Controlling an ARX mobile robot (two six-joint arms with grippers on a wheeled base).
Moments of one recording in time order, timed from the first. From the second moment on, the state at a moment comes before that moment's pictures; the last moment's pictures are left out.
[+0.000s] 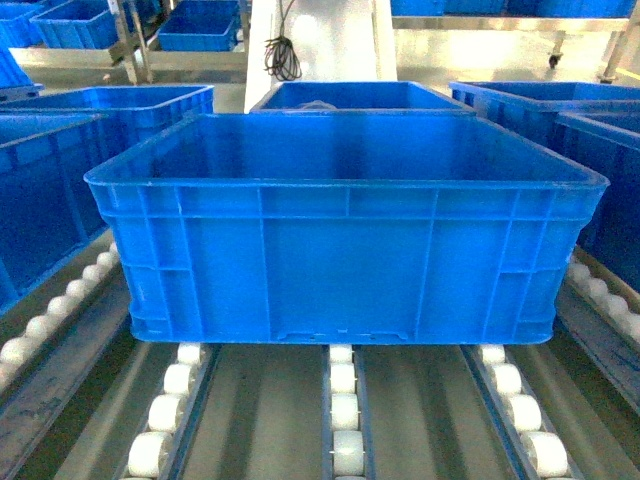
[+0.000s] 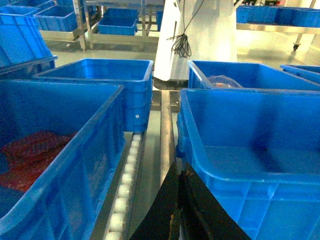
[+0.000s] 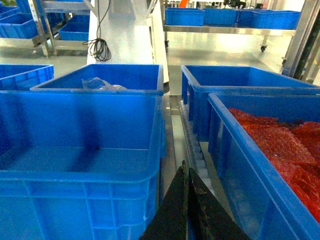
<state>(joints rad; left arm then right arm) -0.07 1.19 0.32 0.85 -0.07 -0.02 0.10 1.23 0.36 0.86 0.10 0.01</state>
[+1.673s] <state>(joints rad) 0.00 0.01 0.02 -0.01 0.00 -0.01 0.00 0.10 0.01 0.06 0.00 0.01</state>
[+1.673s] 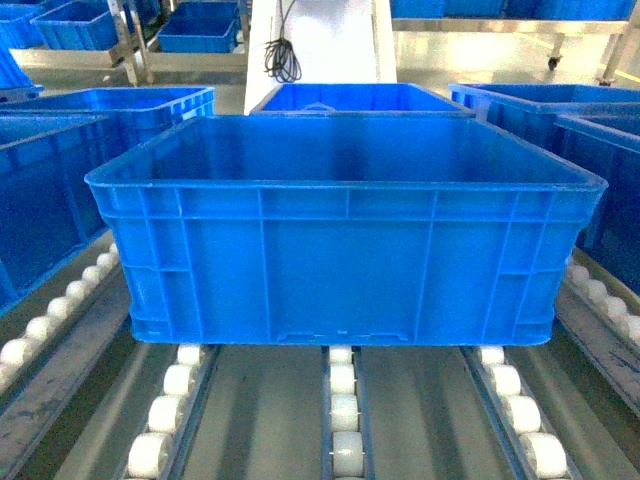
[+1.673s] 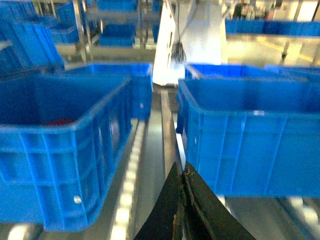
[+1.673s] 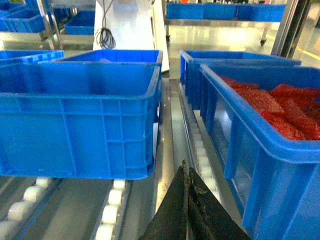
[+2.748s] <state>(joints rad) 0.00 0.01 0.02 -0.01 0.00 -0.01 0.00 0.01 0.01 0.00 0.00 0.00</state>
